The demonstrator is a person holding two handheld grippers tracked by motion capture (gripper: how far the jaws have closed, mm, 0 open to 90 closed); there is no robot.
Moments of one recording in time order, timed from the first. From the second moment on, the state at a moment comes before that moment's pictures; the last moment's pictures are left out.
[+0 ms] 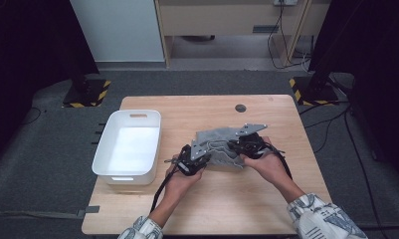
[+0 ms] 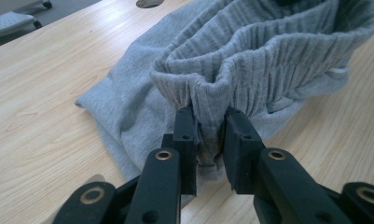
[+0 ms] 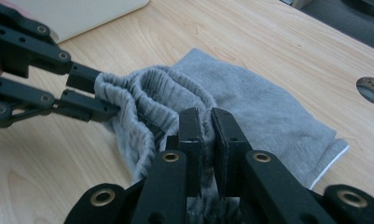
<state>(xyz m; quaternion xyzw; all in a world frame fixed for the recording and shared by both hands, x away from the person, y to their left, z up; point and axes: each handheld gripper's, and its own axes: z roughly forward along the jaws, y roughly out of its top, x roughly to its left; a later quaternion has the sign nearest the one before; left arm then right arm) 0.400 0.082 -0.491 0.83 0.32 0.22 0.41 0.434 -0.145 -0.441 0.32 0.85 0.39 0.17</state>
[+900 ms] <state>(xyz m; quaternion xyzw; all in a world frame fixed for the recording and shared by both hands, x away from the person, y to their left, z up) 0.374 0.105 -0.493 0.81 0.34 0.19 0.43 0.404 -0.153 -0.452 0.31 0.85 0.40 0.15</state>
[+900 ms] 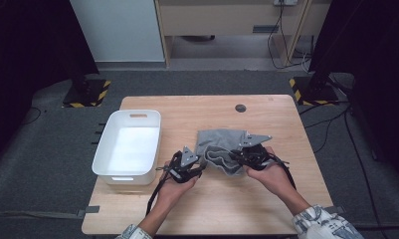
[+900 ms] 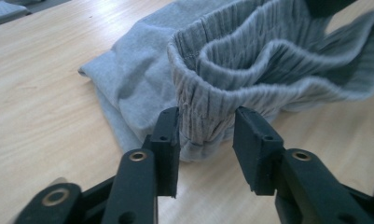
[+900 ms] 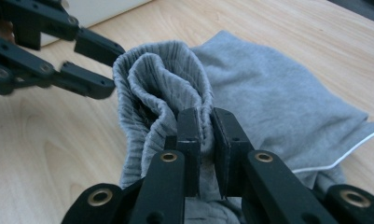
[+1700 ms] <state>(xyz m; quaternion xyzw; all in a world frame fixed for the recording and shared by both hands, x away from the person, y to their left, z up) 0.360 0.121 -0.493 0.81 0.34 0.22 0.44 0.355 -0.167 -0.487 0.28 0.87 0.38 0.13</state>
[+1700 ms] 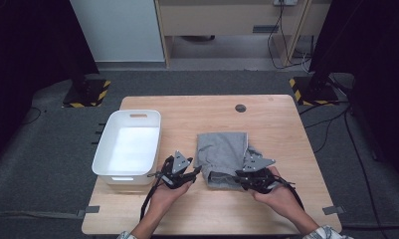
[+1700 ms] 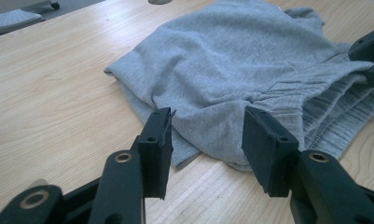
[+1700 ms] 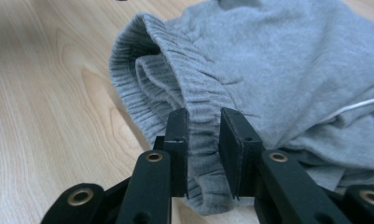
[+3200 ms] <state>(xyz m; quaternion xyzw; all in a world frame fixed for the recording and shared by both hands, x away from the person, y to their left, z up) 0.385 0.105 -0.496 0.80 0.36 0.20 0.43 0.418 -0.201 -0.456 0.37 0.83 0.38 0.17</state>
